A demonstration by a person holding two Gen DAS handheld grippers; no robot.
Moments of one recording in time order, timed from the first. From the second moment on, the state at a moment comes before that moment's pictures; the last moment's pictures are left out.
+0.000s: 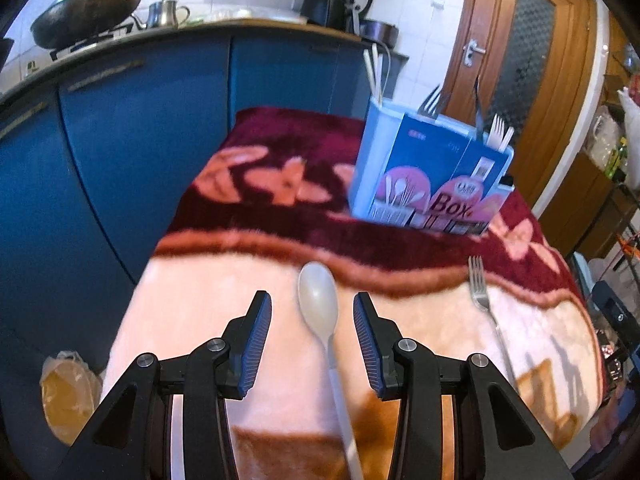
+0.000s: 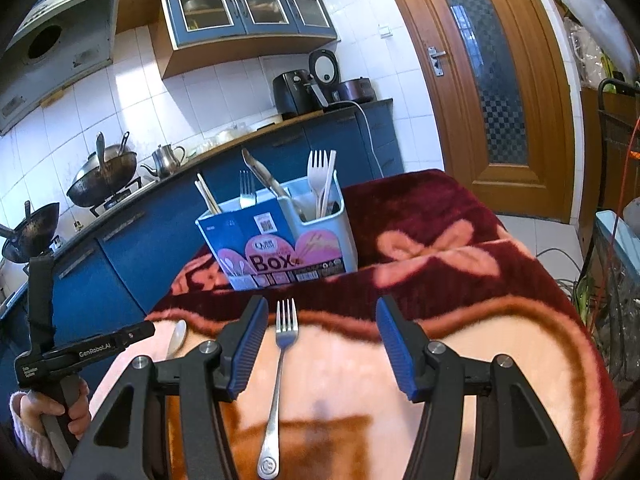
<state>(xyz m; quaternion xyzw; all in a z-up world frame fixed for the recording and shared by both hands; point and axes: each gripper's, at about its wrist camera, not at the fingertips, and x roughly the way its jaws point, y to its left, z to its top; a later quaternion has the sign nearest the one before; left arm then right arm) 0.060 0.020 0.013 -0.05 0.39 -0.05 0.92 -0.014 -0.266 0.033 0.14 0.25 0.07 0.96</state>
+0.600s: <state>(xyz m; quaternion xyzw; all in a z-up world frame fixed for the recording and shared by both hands) 0.070 0.000 -0.019 0.00 0.46 -0.07 0.89 -0.010 -0.282 0.007 0.16 0.28 0.06 0.95</state>
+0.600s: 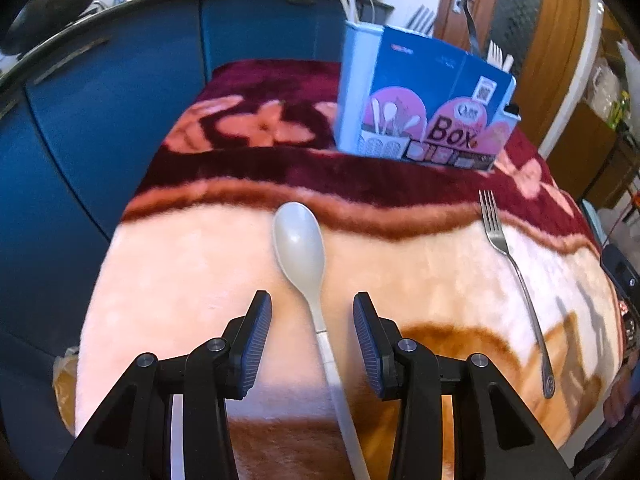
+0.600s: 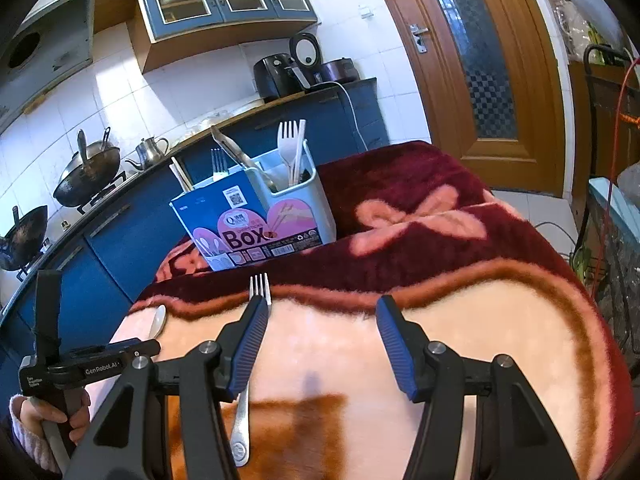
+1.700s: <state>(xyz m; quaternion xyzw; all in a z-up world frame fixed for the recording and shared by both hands) 0.057 0.032 -0.005 -0.11 0.38 -0.11 0.91 0.025 -0.219 0.000 0.05 0.39 0.10 0.91</state>
